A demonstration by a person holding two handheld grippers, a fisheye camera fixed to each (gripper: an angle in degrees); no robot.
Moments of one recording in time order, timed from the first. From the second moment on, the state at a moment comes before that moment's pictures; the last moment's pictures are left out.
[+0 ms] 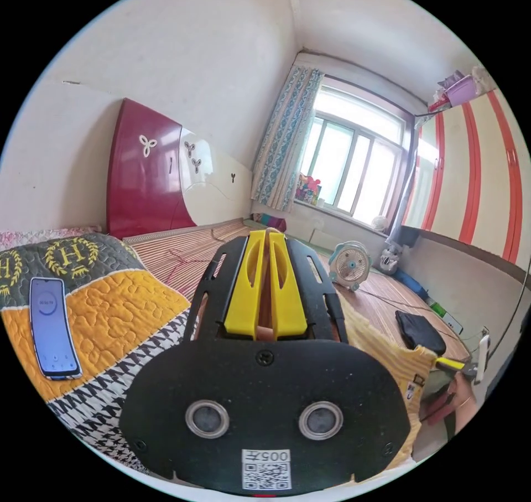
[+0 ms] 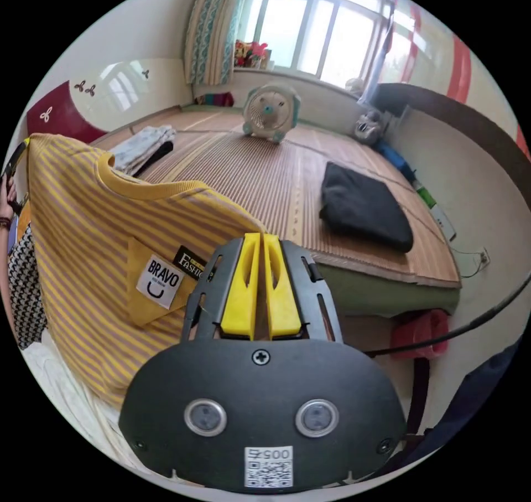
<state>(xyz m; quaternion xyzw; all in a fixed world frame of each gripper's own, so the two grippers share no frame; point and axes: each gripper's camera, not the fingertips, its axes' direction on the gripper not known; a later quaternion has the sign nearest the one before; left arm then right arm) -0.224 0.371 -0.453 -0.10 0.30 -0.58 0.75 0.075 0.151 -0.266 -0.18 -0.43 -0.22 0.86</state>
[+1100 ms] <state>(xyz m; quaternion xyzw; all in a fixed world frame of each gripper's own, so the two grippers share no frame) -0.418 0.326 -0.571 0.15 0.17 -0.63 0.74 0.384 -0.094 -0.501 0.20 -0.34 0.01 0.92</state>
